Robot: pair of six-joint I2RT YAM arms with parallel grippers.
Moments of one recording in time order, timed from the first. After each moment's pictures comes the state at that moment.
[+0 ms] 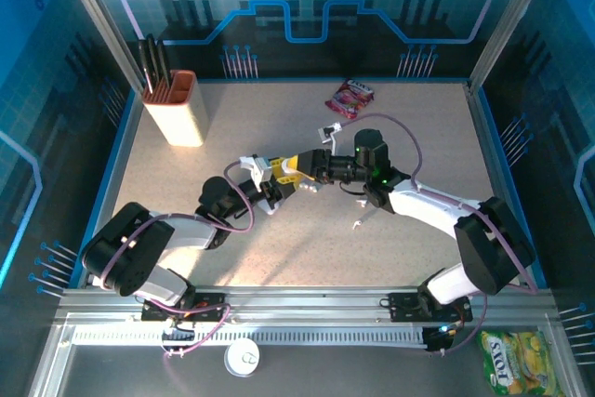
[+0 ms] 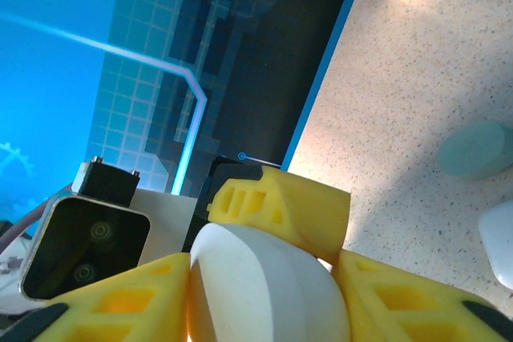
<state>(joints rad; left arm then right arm) -0.51 1.48 0.37 1.29 0.51 -0.15 0.57 1.48 0.82 0.47 -0.78 1.04</state>
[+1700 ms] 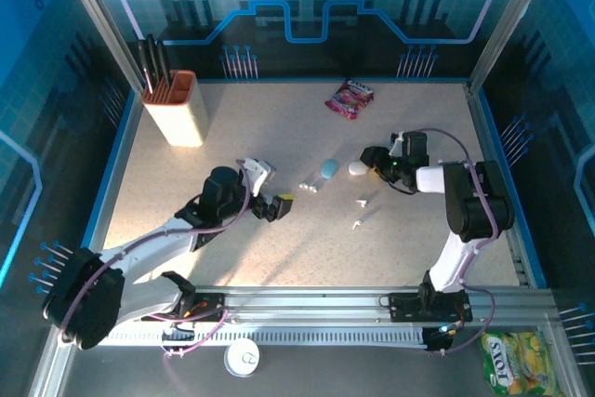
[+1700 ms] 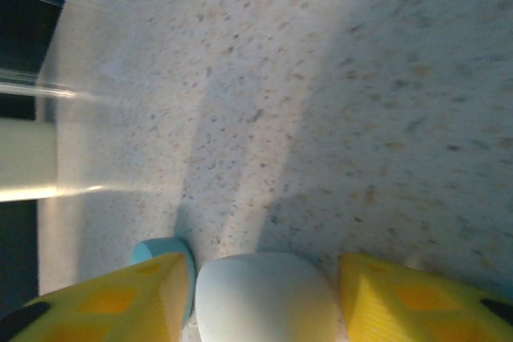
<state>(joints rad) -0.51 1.16 0.49 0.20 0.27 -0.04 0.06 1.79 0.79 0.24 -0.50 0.70</state>
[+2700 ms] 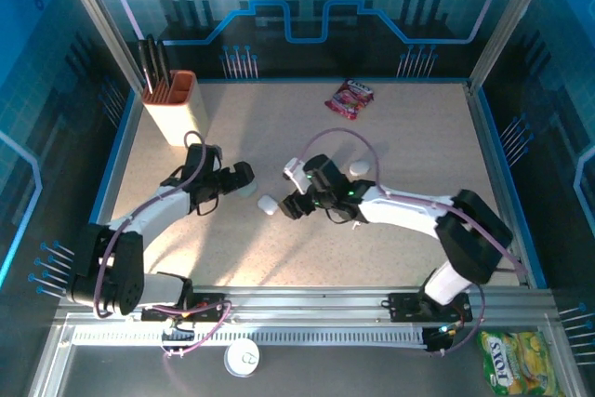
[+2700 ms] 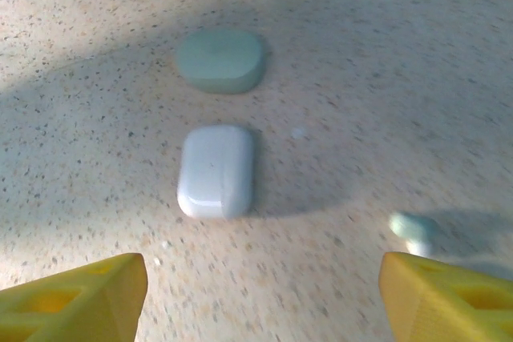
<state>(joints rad) -0.15 1.33 0.67 -0.22 0.17 -0.62 0.86 1.62 0.96 -0.08 -0.06 0.03</state>
